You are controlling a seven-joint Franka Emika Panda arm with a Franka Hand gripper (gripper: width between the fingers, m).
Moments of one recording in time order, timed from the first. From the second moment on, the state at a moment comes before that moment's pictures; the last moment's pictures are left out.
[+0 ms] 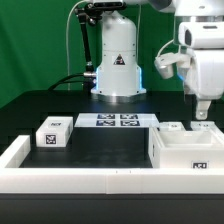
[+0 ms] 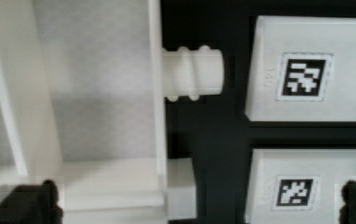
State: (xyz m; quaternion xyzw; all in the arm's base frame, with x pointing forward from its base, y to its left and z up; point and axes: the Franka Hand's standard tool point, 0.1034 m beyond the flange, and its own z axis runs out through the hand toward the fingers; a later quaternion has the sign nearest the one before) arm 0.494 0.123 0.090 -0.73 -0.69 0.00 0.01
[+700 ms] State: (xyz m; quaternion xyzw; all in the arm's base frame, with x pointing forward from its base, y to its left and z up) arm 0.438 0.162 0.068 -0.75 -0.66 -0.01 0.03
